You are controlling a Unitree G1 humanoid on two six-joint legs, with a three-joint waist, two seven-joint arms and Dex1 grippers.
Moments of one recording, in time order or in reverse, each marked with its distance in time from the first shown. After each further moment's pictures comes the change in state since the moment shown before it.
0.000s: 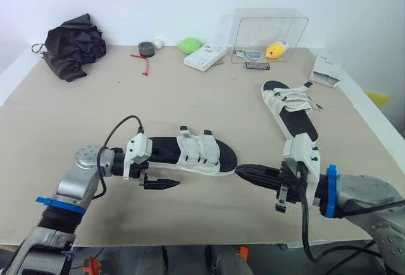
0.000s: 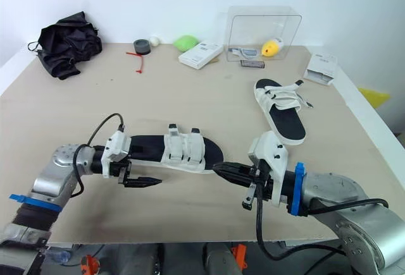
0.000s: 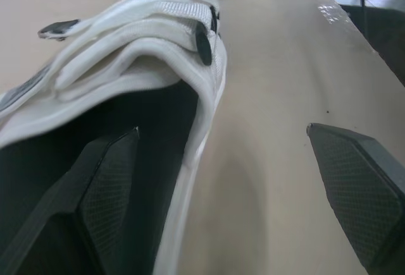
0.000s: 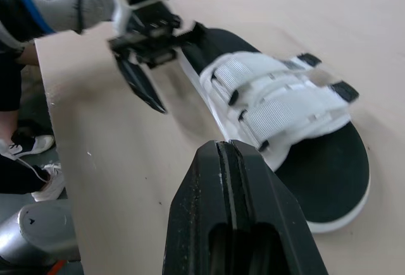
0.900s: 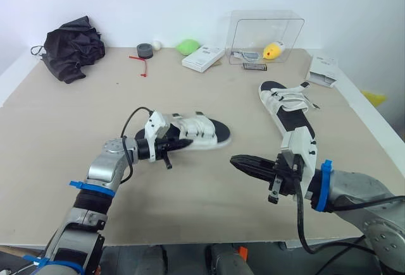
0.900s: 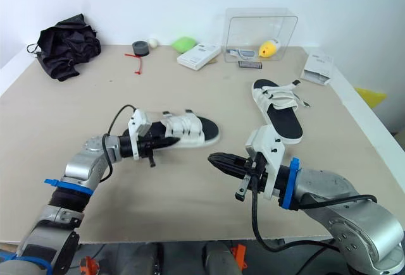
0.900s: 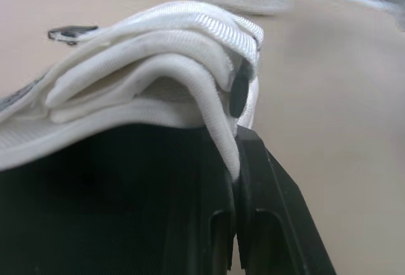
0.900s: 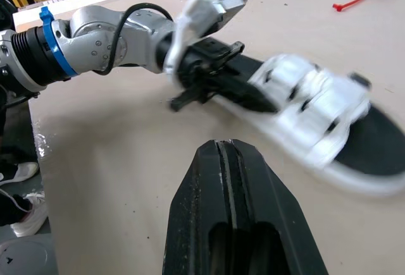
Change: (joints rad) left arm -0.198 -0.217 0.105 0.189 0.077 0.279 0.597; right arm -0.050 -0.005 0.089 0.079 0.020 -0.123 -0.095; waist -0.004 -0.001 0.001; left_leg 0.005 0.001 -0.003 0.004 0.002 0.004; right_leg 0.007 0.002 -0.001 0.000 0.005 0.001
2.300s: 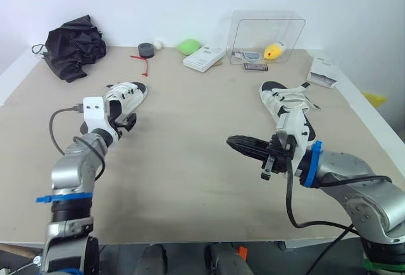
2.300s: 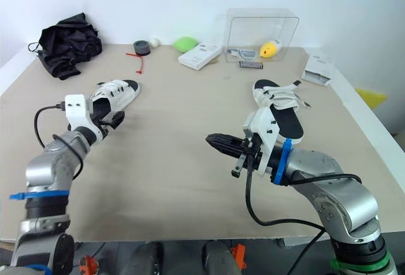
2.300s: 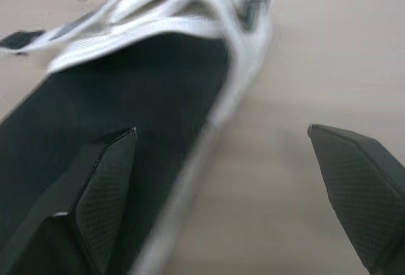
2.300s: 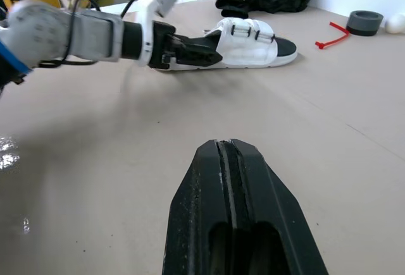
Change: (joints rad) left arm 0.264 0.073 0.305 -0.480 -0.221 0.348 0.390; right arm -0.126 0.037 0.105 0.220 -0.141 -0.175 0.087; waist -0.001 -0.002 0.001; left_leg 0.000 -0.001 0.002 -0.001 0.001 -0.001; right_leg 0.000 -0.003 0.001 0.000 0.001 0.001
